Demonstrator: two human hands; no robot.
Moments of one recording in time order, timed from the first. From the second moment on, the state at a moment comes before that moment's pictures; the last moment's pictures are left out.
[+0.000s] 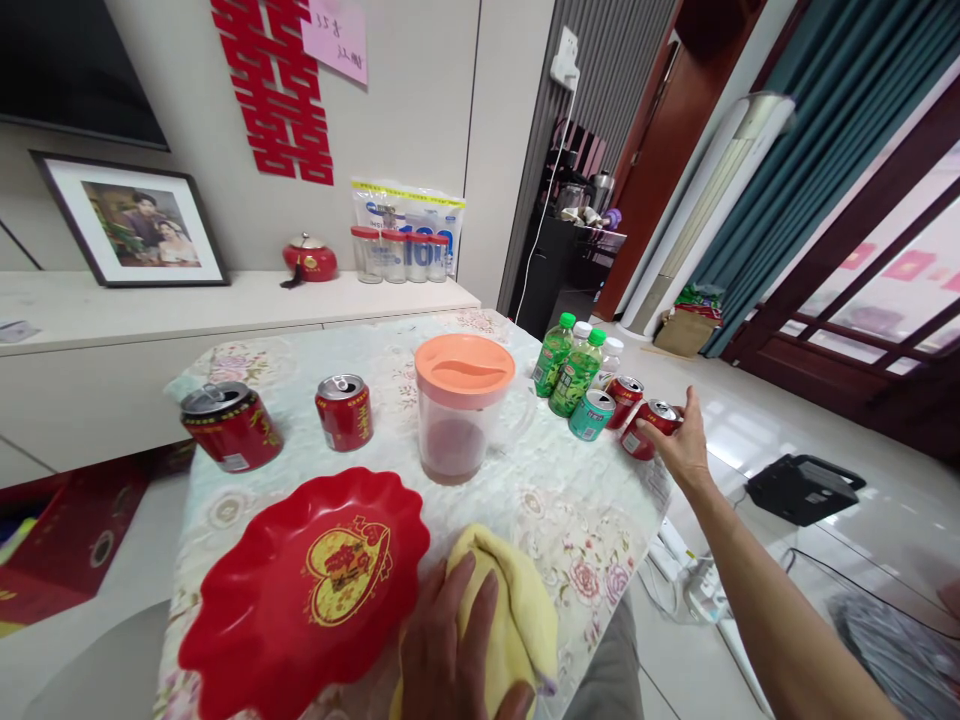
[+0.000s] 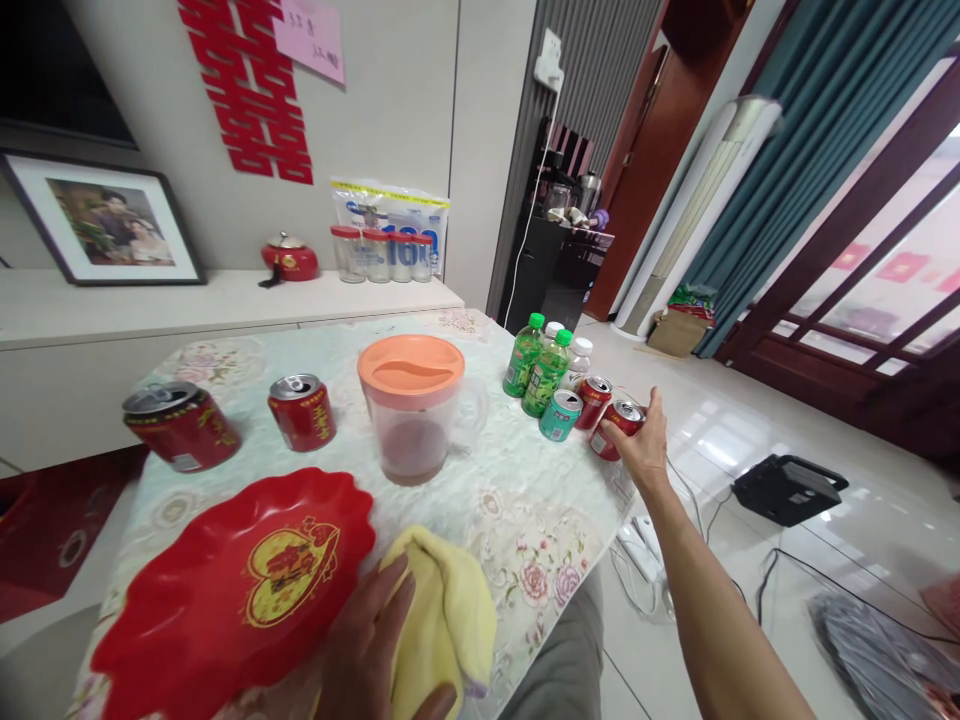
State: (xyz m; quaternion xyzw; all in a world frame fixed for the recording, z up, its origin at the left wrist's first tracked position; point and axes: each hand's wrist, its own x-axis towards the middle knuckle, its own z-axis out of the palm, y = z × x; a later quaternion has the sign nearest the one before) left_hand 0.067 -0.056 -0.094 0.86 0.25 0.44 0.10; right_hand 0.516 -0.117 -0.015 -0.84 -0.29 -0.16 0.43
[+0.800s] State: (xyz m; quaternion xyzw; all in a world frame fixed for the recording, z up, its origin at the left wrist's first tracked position) left_hand 0.073 -0.056 -0.102 0.85 0.26 0.45 0.07; right_hand 0.538 -0.113 -0.024 -0.83 -0.32 -0.15 0.43
